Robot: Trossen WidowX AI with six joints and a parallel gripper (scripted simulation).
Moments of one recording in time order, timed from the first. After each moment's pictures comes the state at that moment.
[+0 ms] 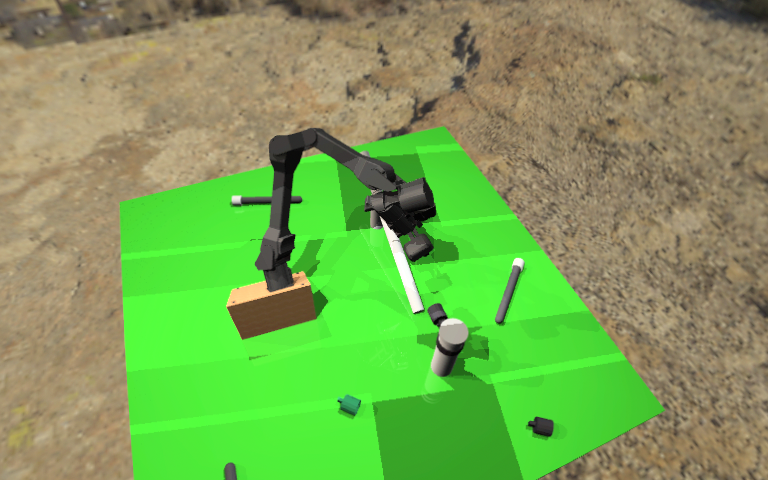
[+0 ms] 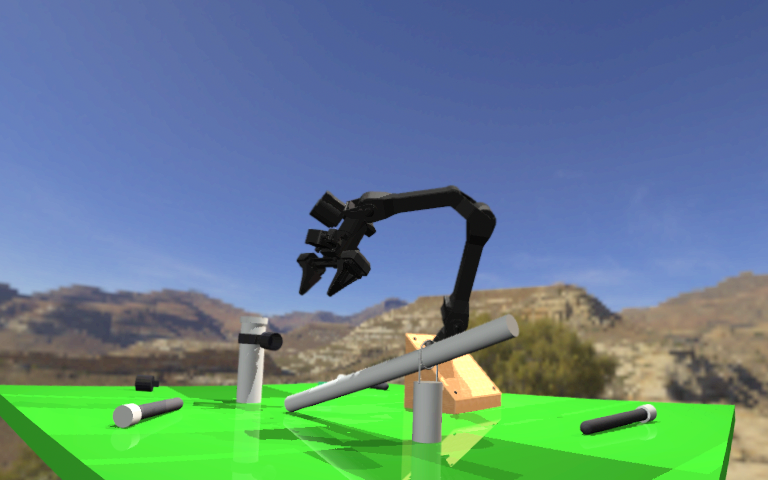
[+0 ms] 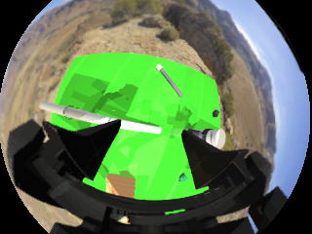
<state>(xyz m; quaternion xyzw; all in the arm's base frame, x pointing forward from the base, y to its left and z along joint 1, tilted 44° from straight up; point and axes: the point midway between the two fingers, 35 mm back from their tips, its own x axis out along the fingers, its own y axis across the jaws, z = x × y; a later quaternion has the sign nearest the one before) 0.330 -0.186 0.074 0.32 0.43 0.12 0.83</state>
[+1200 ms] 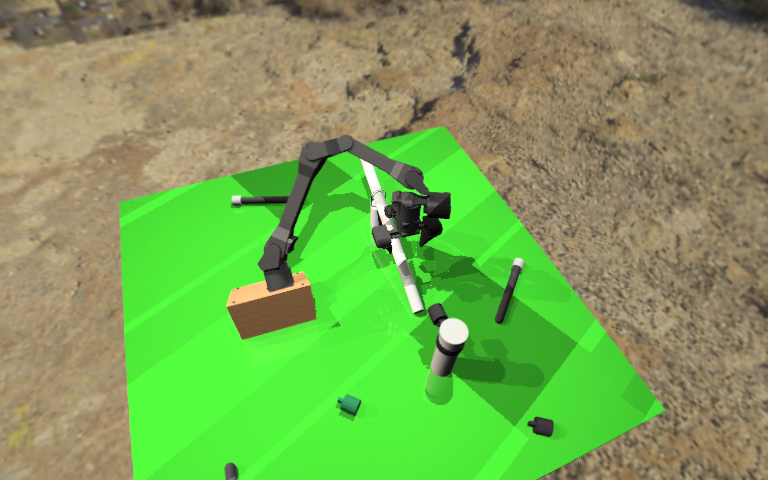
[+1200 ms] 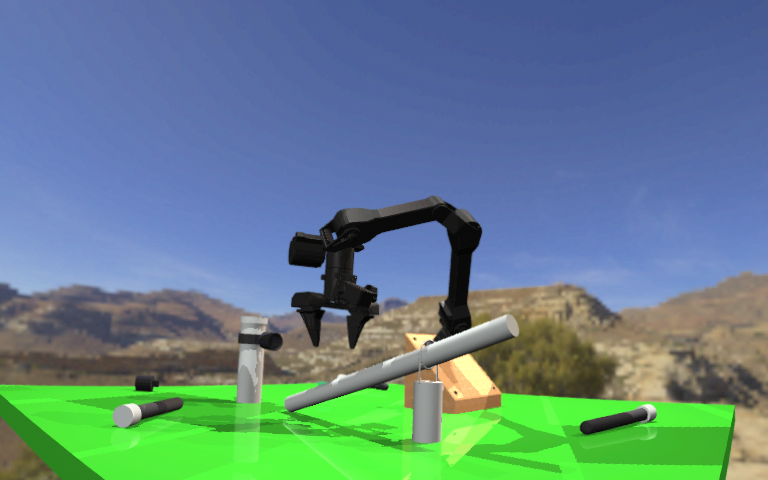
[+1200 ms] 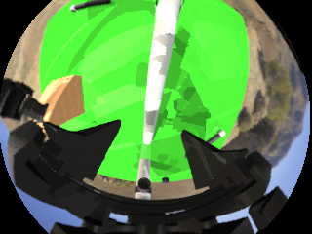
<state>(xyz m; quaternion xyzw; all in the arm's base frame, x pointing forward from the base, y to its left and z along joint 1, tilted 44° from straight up) 0.359 -0.070 0.046 -0.25 0.30 0.58 0.71</state>
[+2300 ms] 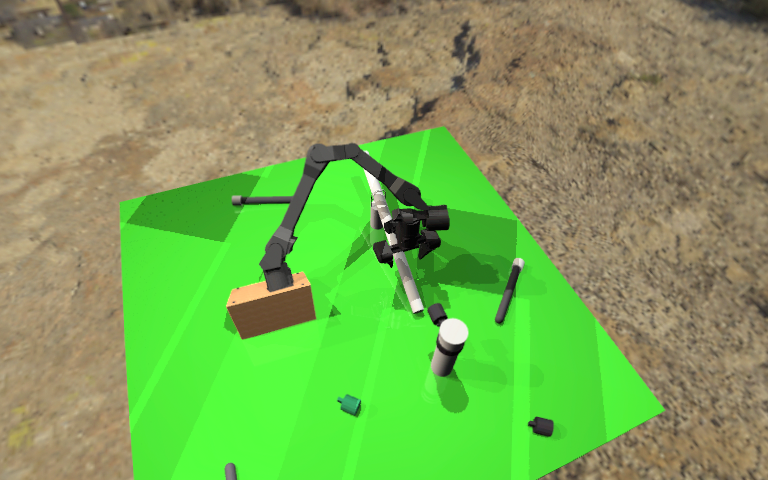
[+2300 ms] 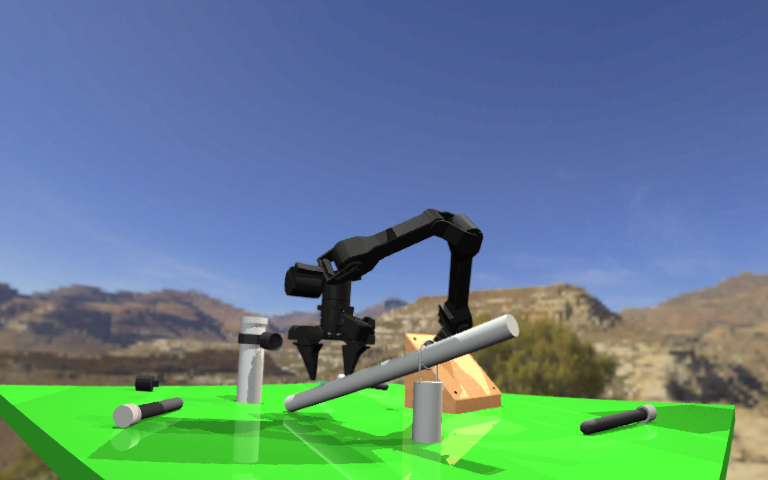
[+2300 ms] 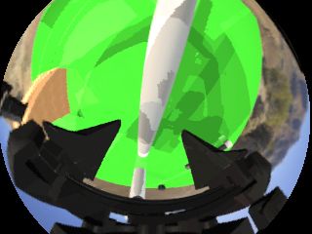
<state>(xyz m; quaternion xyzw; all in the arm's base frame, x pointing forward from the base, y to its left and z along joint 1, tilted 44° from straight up) 0.371 -0.029 0.000 -0.28 0.29 0.59 0.70</state>
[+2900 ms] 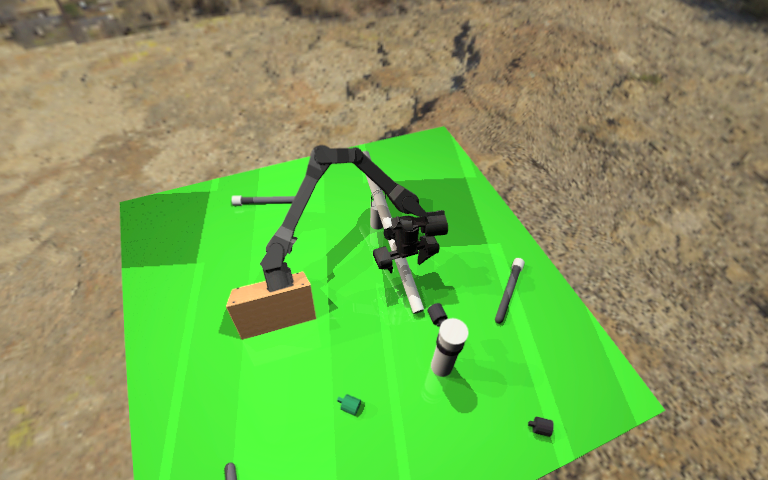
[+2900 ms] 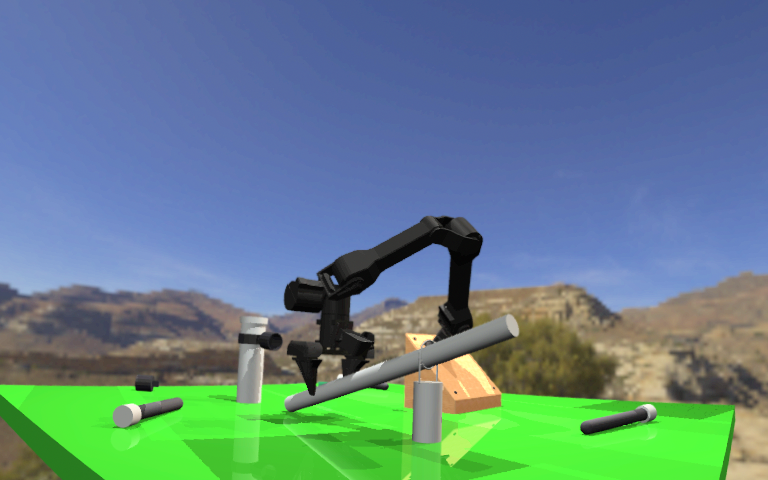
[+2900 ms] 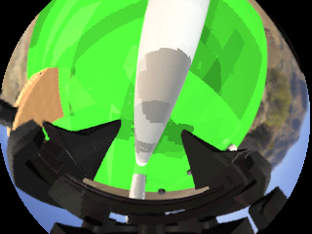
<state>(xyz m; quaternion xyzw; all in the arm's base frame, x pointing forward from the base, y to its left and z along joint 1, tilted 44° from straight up) 0.375 -0.008 -0.020 -0.28 0.28 0.59 0.70</state>
